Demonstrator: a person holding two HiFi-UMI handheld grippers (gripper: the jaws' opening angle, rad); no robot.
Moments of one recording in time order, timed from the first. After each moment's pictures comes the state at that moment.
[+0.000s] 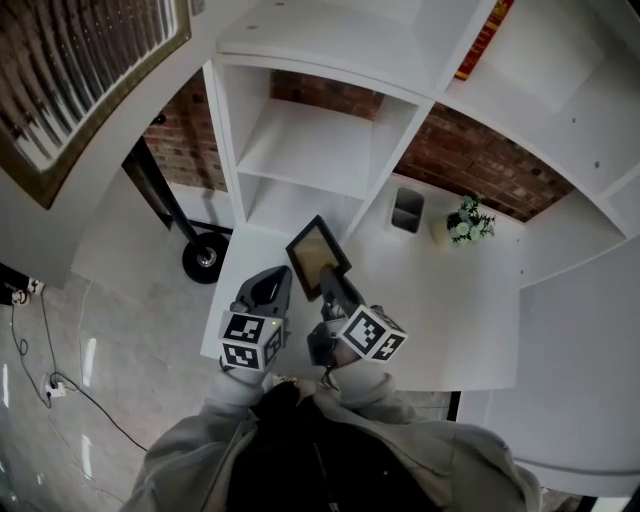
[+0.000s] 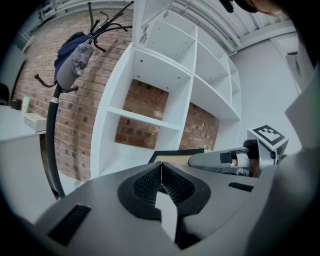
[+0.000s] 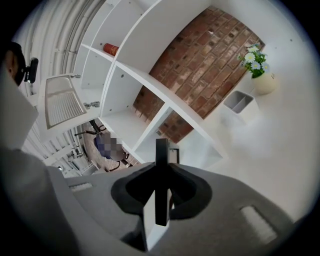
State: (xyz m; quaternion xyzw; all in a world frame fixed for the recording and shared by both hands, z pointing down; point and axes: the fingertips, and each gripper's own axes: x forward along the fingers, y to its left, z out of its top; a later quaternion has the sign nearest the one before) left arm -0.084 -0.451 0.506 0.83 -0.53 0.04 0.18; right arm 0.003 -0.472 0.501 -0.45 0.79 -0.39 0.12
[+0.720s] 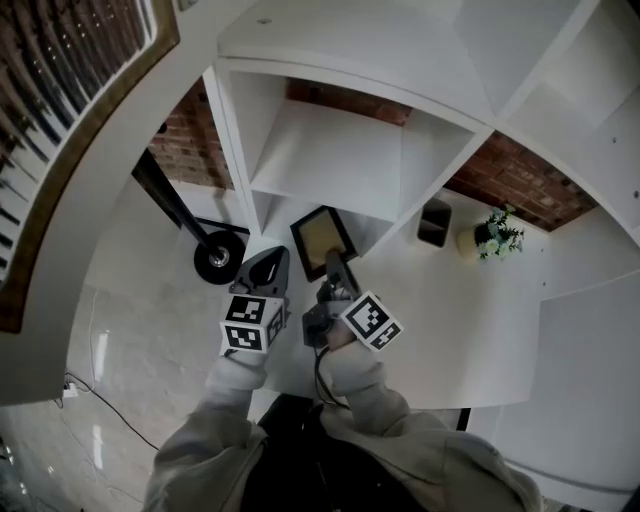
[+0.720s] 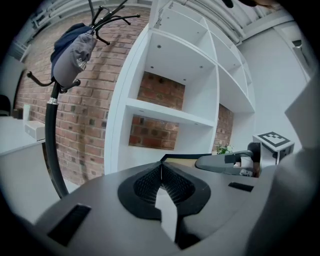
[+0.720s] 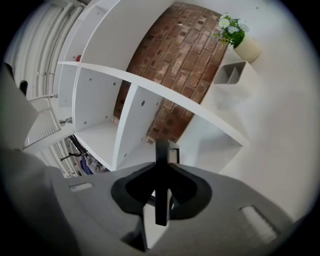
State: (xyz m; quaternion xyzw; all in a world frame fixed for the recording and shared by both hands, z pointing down) left arm -0.143 -0.542 0.530 0.81 -0.56 0.06 0.16; right arm -0.038 -0.562 0.539 -0.46 0.73 -0.46 0.22
